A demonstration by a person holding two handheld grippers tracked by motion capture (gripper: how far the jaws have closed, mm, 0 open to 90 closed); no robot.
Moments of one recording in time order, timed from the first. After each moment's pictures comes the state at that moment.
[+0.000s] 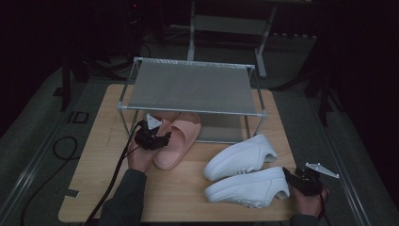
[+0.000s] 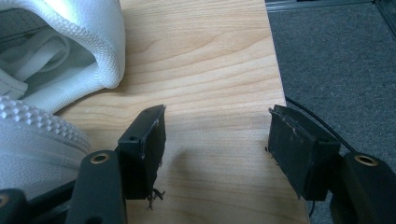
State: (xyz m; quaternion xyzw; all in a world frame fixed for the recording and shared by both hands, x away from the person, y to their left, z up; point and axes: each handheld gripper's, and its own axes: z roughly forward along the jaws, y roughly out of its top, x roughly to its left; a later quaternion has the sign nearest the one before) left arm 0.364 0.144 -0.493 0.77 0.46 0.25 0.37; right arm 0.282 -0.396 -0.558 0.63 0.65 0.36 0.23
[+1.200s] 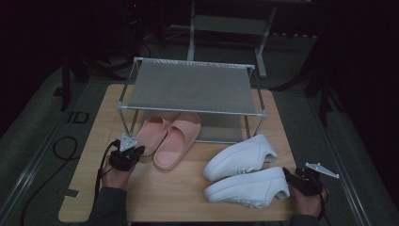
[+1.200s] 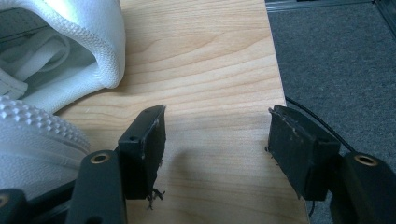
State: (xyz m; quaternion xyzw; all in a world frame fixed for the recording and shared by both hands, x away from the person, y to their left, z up) left arm 0.300 0.208 -0.513 0.77 0.47 0.23 0.36; right arm 0.282 -0.396 -0.558 0.63 0.65 0.36 0.23
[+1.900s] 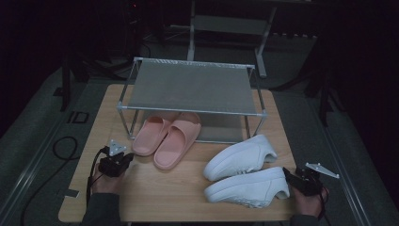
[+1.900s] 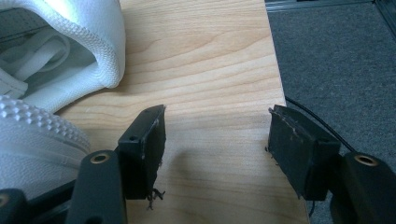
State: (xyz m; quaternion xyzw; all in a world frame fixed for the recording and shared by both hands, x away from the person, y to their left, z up) left arm 0.290 0.234 -0.532 0.76 0.52 0.22 0.32; right arm 0.282 -0.397 -0.558 0.63 0.65 0.36 0.23
